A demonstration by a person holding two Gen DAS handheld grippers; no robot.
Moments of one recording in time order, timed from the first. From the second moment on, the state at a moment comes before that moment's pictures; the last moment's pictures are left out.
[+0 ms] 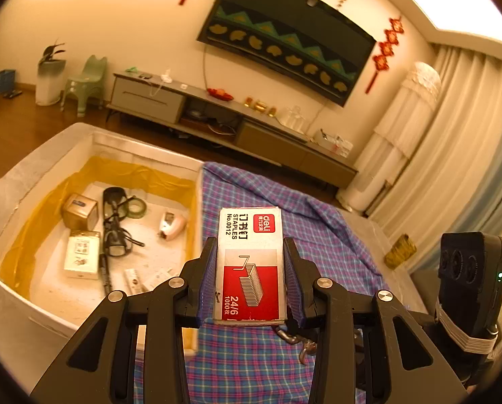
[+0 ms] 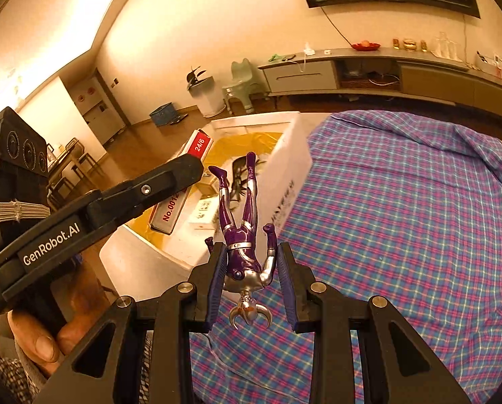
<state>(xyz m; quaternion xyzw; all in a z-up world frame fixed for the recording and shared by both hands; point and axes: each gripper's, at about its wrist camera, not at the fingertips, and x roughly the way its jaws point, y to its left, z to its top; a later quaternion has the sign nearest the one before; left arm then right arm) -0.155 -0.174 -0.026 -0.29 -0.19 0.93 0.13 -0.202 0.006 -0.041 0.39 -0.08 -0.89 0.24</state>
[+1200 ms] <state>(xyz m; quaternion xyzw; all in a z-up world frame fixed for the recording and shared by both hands) -0.214 -0.258 -0.077 -0.35 -0.32 0.88 0.02 -0.320 -0.101 -0.007 0.40 0.00 -0.87 0.30</state>
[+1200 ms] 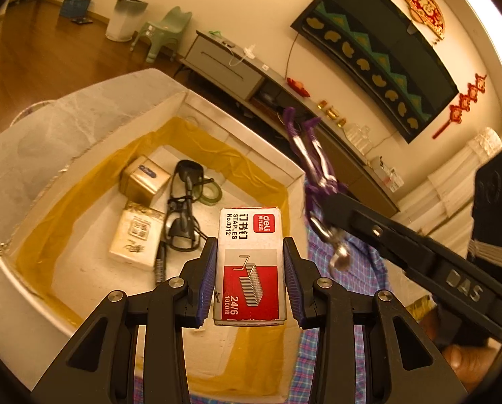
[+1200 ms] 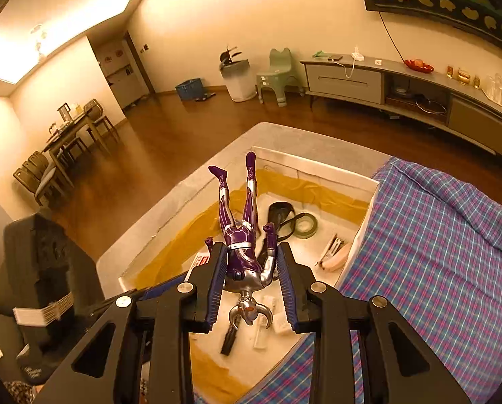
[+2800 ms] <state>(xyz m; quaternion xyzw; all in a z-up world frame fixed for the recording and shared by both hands) -0.234 -0.295 -0.112 -0.43 -0.40 0.81 -0.05 -0.402 -0.154 -0.079 0.55 0.14 -0.79 0.24</state>
